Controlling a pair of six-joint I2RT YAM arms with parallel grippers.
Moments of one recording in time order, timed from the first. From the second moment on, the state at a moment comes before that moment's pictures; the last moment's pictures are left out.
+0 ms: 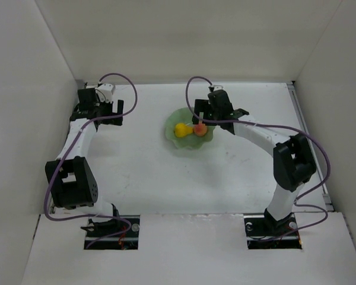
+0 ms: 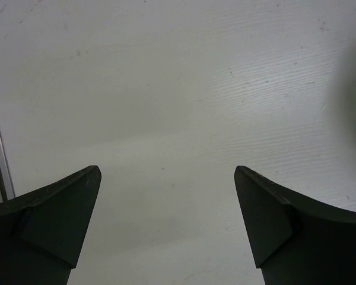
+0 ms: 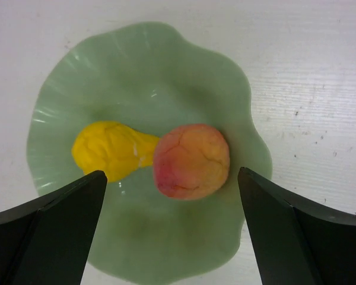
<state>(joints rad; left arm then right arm) 0.12 1.54 1.21 -0.38 0.22 0.23 0.52 1.81 1.37 -0.25 0.12 0.46</state>
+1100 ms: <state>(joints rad) 0.42 1.53 1.24 -0.39 0.30 -0.04 -0.36 1.03 0.77 -0.22 0.07 0.55</state>
